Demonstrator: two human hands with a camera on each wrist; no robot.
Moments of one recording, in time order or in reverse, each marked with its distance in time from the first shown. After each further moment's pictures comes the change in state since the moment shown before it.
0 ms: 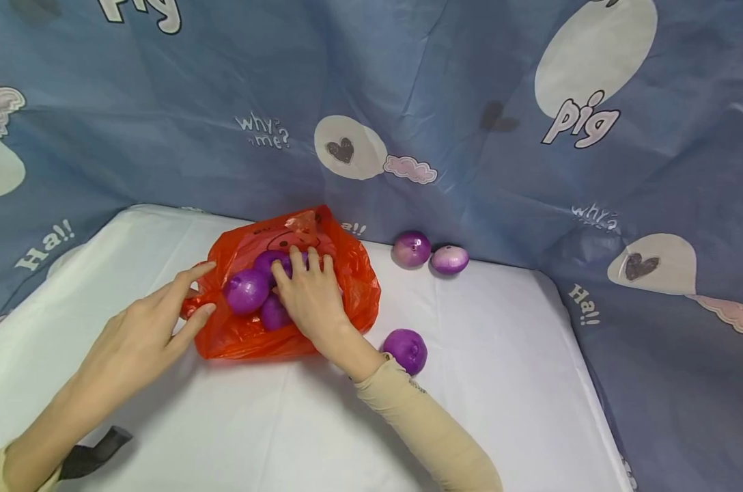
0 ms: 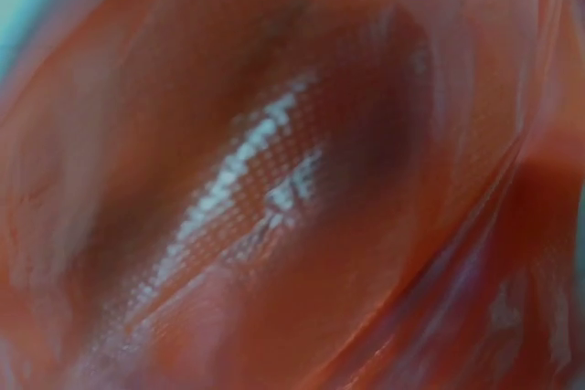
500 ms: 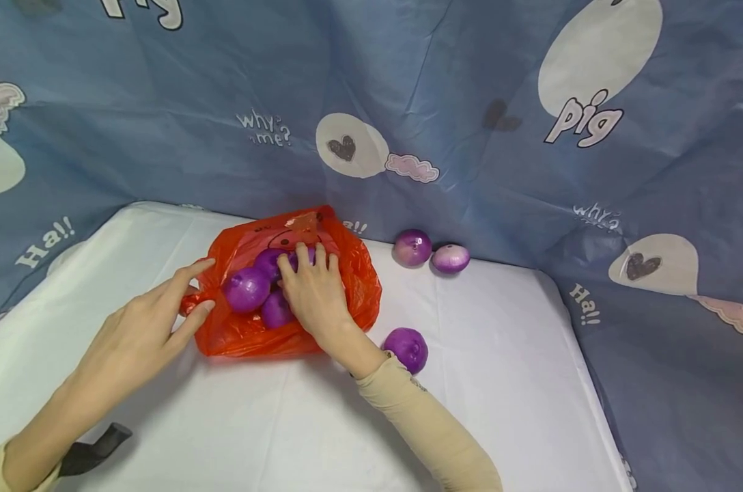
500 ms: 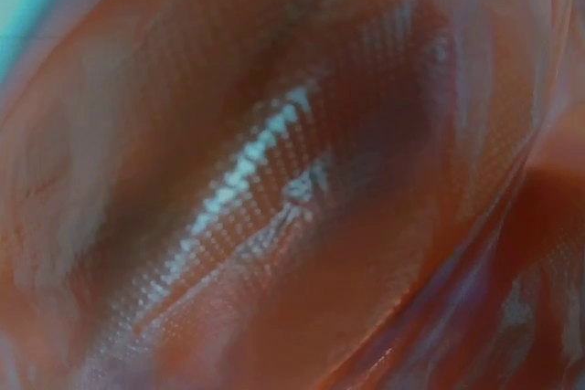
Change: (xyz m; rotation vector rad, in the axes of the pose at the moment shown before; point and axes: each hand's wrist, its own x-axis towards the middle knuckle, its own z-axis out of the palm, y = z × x) left_hand 0.000 -0.002 -0.001 0.000 0.012 0.002; right_hand 0.003 0.003 0.001 0.056 0.001 0.060
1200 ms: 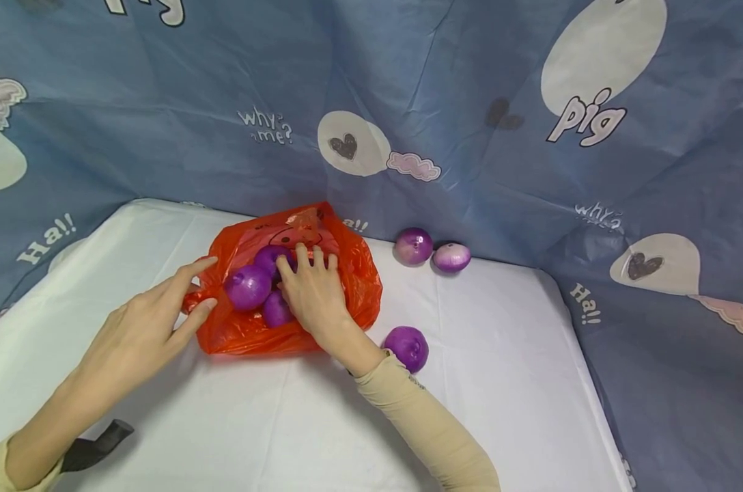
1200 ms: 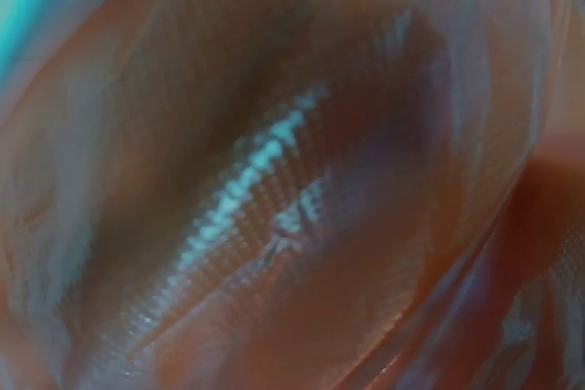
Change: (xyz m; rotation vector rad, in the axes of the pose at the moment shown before) left_hand 0.001 0.000 0.000 0.002 -0.006 0.000; right_hand 0.000 -0.003 0.003 0.017 -0.041 -0.007
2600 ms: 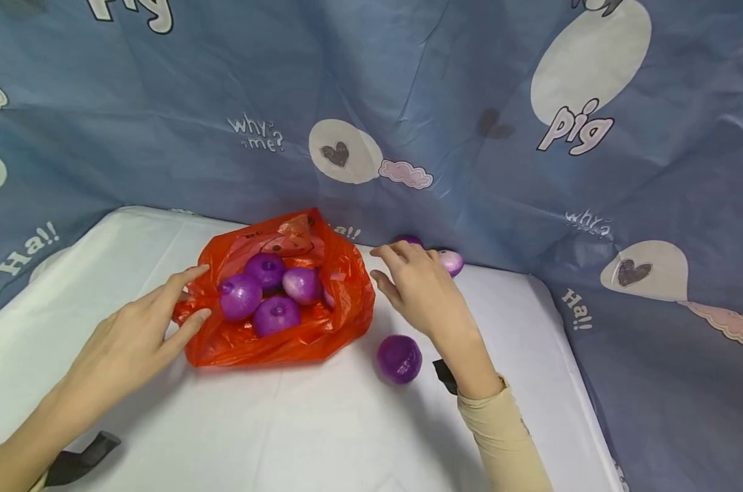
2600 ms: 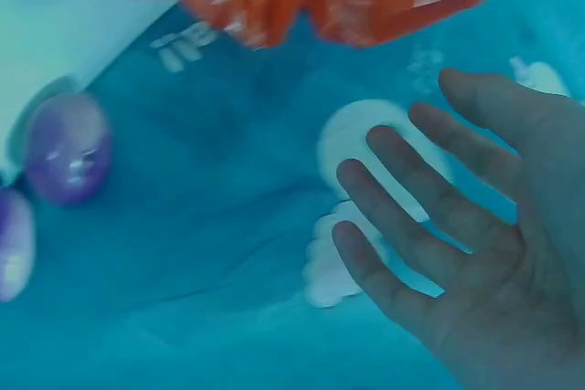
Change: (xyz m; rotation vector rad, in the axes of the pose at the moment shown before) left_hand 0.002 -0.004 0.005 -0.026 -0.042 -0.045; right_hand -0.068 0.144 -0.078 0.325 0.027 0.014
